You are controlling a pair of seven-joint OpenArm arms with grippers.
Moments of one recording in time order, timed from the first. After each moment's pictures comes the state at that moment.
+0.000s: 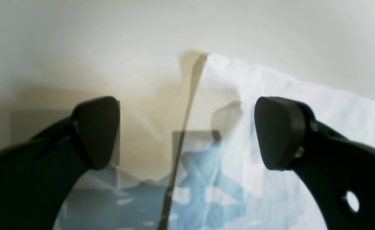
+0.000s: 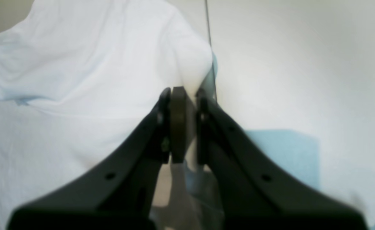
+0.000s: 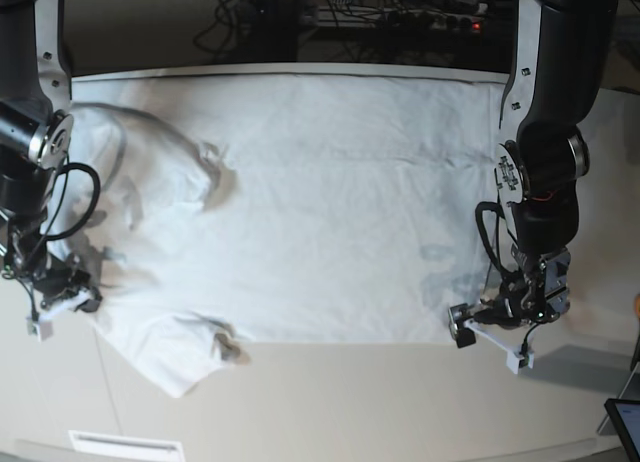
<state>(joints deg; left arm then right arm) -47.2 -17.6 -13.5 18.3 -4.2 -15.8 28.9 38.0 21.3 21.7 22.4 13.0 32.0 -28.7</state>
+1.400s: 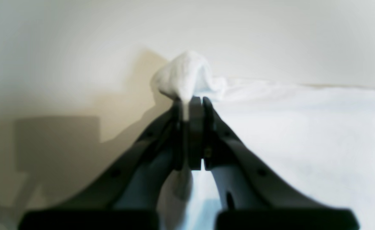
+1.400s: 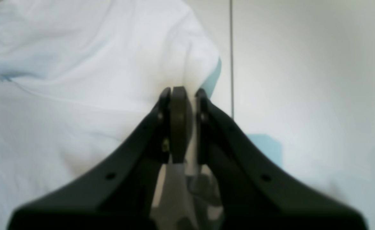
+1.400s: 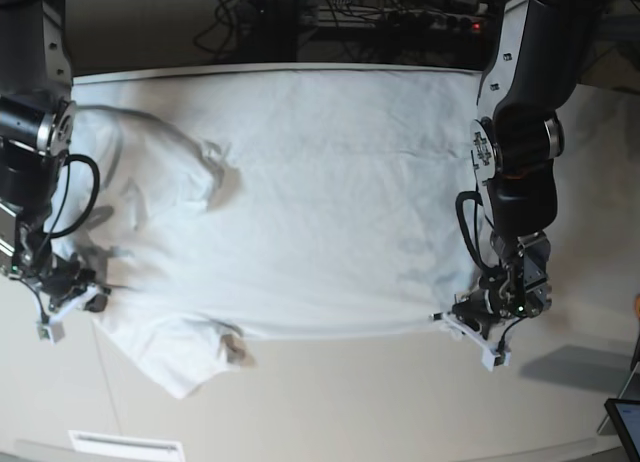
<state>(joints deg) -40.4 -13.7 -12.9 32.5 -4.1 -16.7 35.7 34.8 20.8 15.6 28.9 13.5 32.3 -28.4</state>
